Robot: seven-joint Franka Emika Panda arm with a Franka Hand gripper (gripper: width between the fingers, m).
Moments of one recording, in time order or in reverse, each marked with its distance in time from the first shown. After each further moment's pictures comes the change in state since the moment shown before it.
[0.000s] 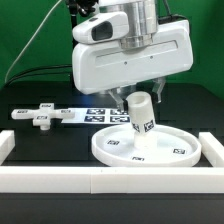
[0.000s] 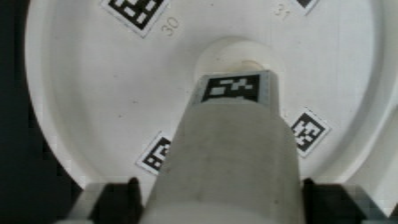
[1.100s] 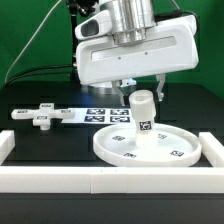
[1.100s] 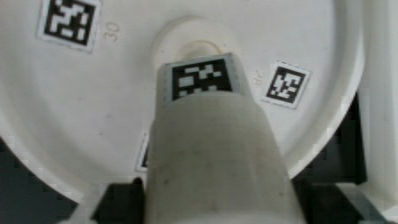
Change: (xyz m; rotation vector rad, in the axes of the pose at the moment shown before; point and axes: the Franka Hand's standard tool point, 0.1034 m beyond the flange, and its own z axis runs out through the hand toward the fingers) arm -0.013 -0.008 0.000 0.038 0.156 0.686
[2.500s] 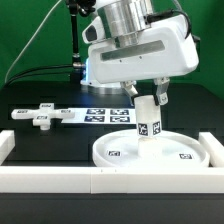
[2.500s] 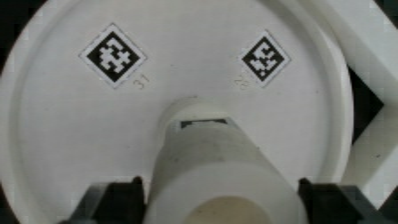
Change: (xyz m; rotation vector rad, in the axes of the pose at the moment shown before) arm 0.012 -0.013 0.003 0.045 -0.085 0.472
